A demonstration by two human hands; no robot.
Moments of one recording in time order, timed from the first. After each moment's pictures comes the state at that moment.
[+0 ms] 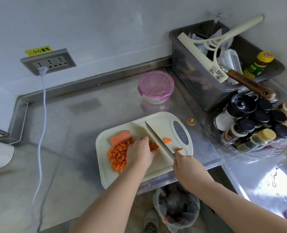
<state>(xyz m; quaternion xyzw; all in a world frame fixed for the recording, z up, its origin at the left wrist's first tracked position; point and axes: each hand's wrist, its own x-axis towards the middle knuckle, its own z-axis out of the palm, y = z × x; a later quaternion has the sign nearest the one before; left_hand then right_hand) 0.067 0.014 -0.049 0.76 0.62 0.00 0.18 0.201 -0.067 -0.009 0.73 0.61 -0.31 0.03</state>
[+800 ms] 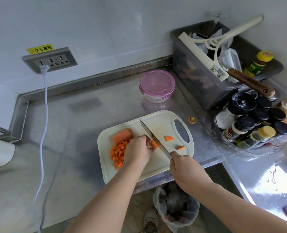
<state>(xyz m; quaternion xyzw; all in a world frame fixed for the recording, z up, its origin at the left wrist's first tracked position) 0.051 0.013 -0.047 0.71 0.64 0.07 0.29 0.188 -0.076 -0.009 0.69 0.67 -0.25 0.08</state>
